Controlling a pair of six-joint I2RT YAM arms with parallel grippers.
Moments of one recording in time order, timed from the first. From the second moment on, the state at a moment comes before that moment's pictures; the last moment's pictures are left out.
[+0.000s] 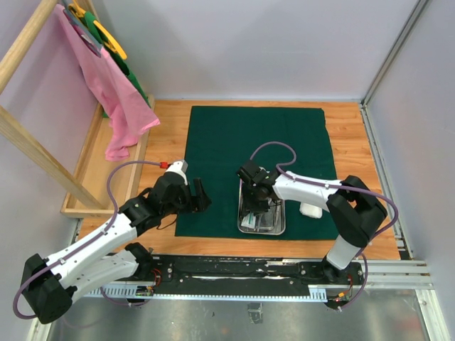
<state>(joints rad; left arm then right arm) -0.71 0.85 0.59 -0.42 -0.14 -0.70 0.84 1.68 1.01 -0.59 0.00 0.73</state>
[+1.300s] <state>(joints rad) -0.71 0.53 0.69 -0.58 -0.15 -0.77 0.92 1.72 1.38 -0.72 0.05 0.67</state>
